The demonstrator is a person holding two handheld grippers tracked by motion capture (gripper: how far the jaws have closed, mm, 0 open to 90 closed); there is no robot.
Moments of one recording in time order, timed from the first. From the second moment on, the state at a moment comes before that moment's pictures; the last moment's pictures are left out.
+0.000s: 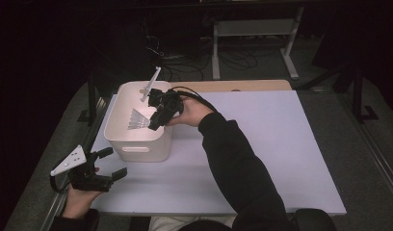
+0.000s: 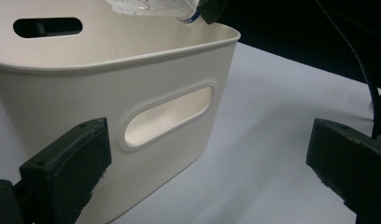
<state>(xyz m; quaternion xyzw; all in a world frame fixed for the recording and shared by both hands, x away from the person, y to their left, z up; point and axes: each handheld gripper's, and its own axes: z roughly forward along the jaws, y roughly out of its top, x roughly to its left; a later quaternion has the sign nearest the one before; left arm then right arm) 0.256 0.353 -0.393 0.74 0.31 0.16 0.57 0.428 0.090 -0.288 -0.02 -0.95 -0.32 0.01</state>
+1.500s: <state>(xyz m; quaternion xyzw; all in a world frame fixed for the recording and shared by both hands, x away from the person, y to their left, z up) 0.256 0.353 -0.393 0.74 0.32 0.16 0.57 0.432 0.068 -0.288 -0.08 -0.93 -0.35 0.02</state>
